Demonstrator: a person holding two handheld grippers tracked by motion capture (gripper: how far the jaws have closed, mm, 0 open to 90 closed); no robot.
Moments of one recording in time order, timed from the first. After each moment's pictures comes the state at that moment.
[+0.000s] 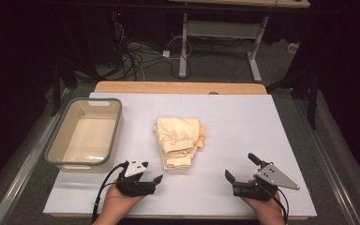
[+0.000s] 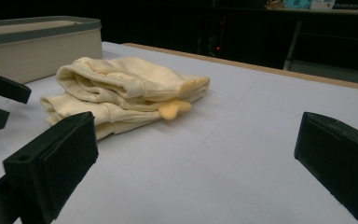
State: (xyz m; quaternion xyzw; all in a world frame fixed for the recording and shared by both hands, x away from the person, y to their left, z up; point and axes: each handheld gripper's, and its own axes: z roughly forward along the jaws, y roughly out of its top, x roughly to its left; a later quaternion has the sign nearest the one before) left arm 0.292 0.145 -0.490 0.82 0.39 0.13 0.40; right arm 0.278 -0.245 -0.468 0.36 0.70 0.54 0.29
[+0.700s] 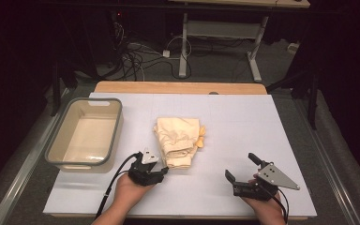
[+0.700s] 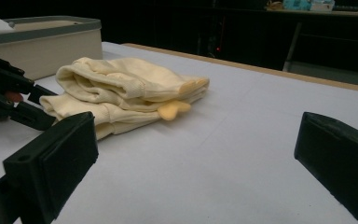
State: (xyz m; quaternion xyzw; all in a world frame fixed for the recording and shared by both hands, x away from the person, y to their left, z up) left arm 0.324 0.118 -0.491 0.83 0.40 0.12 0.36; right arm 0.278 -0.246 -0.467 0.35 0.70 0.54 0.29
